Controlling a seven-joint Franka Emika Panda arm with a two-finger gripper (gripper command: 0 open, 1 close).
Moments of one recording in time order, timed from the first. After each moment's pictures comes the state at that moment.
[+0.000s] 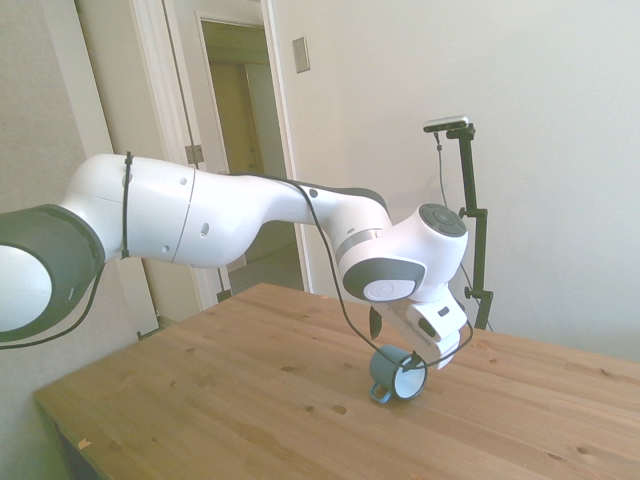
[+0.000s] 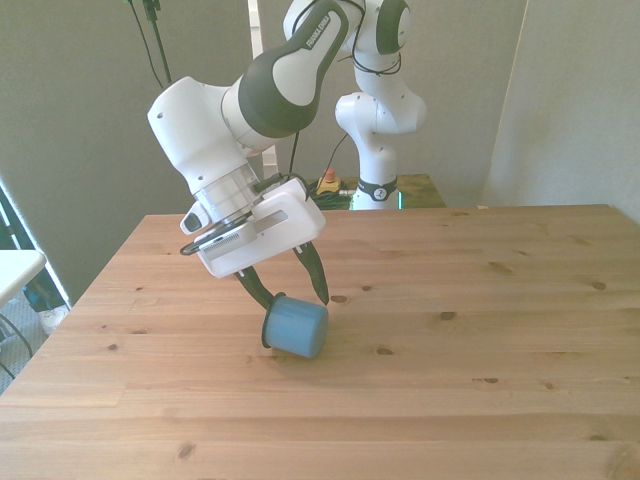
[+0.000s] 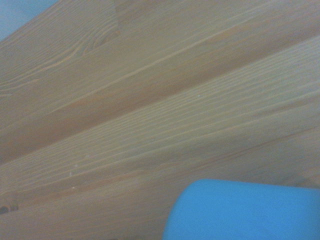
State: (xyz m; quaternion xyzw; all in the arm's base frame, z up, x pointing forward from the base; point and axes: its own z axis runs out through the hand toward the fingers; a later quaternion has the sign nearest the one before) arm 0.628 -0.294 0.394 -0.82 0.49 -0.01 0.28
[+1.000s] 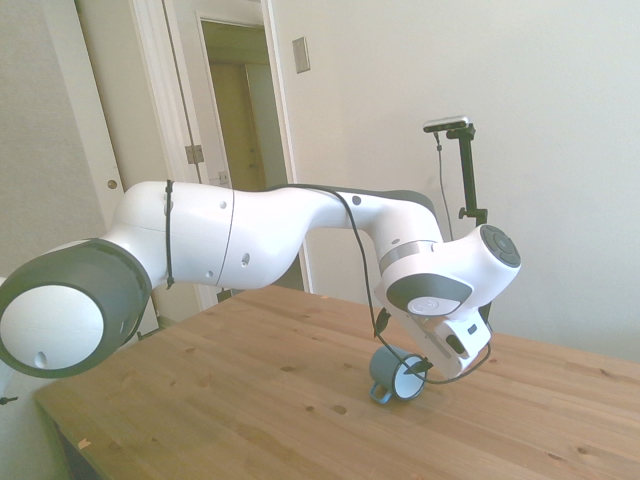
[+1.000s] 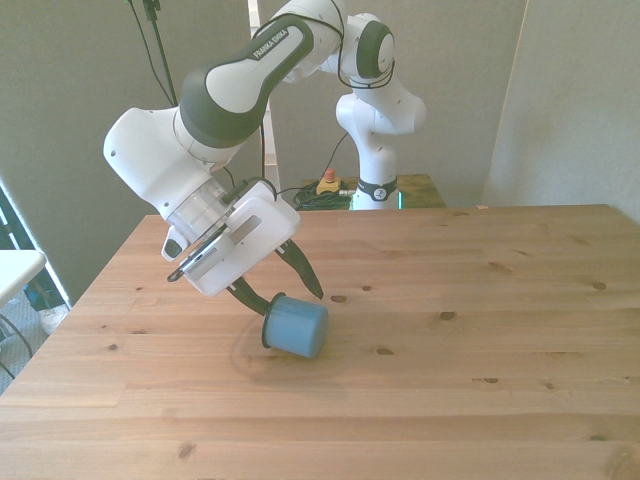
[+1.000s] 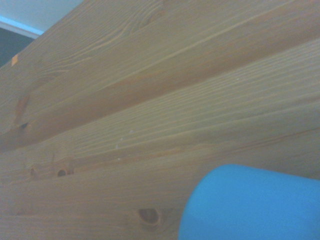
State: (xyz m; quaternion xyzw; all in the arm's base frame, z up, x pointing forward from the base) arm 0.631 -0.322 0.385 -0.82 0.44 0.05 0.36
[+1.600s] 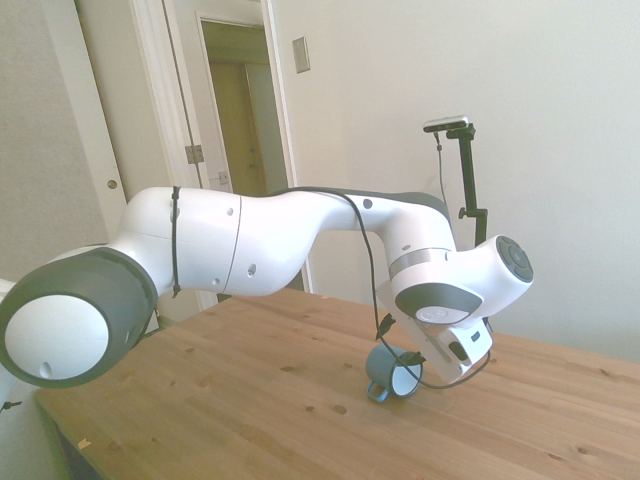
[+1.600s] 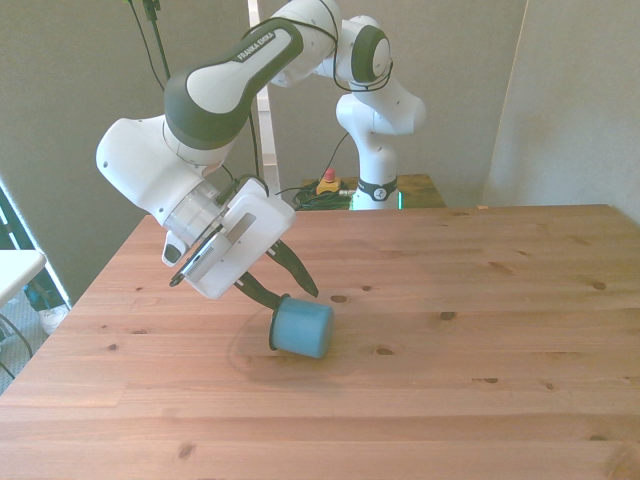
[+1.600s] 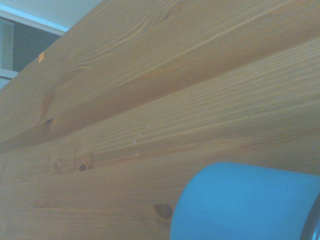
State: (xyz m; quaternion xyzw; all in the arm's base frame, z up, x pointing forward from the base) arm 0.633 -0.328 0.373 -0.81 0.42 0.07 0.39
